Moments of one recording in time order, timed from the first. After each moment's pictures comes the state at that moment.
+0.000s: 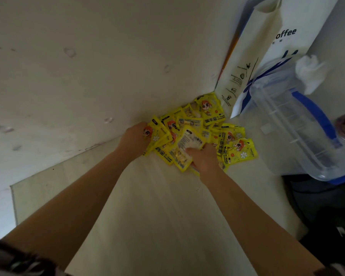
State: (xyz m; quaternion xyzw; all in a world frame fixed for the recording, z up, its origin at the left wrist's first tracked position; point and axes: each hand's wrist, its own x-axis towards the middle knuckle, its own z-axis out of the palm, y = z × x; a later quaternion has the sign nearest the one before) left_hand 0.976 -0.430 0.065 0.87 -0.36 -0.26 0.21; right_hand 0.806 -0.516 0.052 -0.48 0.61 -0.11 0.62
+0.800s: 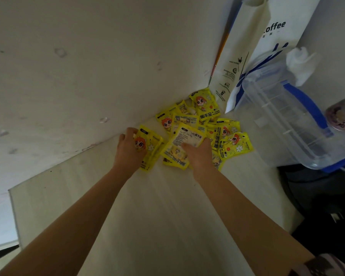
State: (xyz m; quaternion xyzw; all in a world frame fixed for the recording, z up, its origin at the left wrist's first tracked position) left_hand 0.949 -0.395 0.055 0.88 -0.30 -0.23 0.29; right_hand 0.806 -0.505 0.062 -0.44 0.63 -0.17 0.62
